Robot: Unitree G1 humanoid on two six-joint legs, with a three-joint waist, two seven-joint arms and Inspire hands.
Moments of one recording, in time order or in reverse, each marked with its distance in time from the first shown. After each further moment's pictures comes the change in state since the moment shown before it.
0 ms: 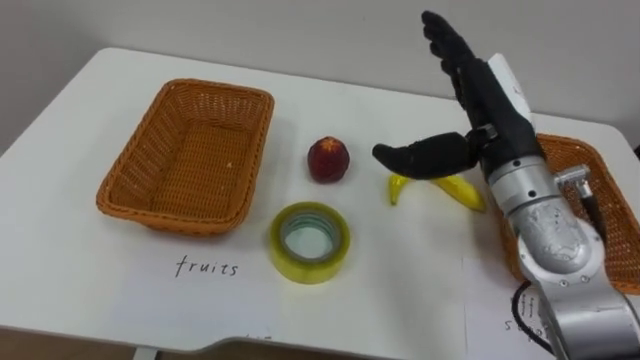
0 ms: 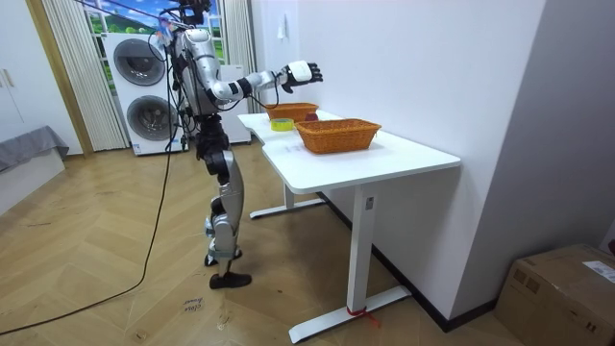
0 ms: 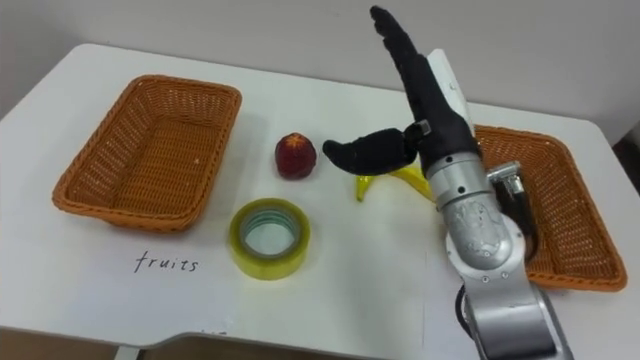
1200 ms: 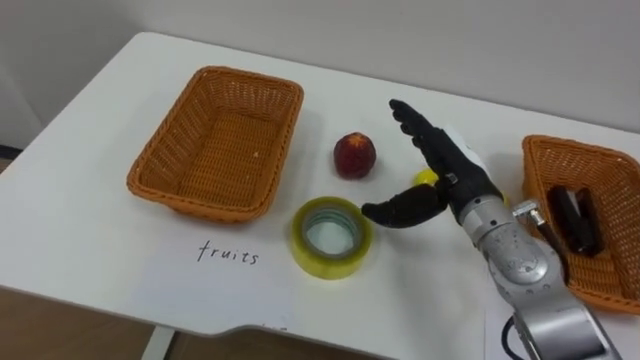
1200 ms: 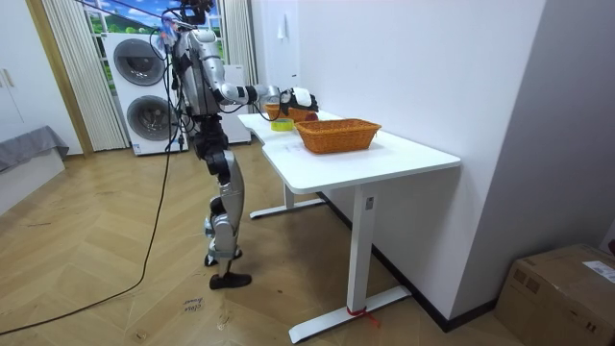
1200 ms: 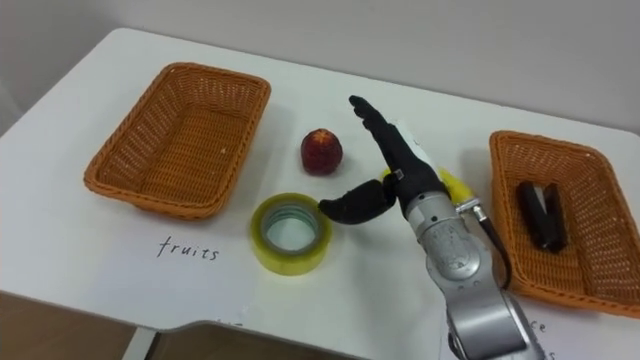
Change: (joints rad) left arm -0.030 -0.001 -0.024 -0.016 0.001 0.008 -0.002; right arm -0.003 0.015 0.059 0.201 -0.038 0.021 0.053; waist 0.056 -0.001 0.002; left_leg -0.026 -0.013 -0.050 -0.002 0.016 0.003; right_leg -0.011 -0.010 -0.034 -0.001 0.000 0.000
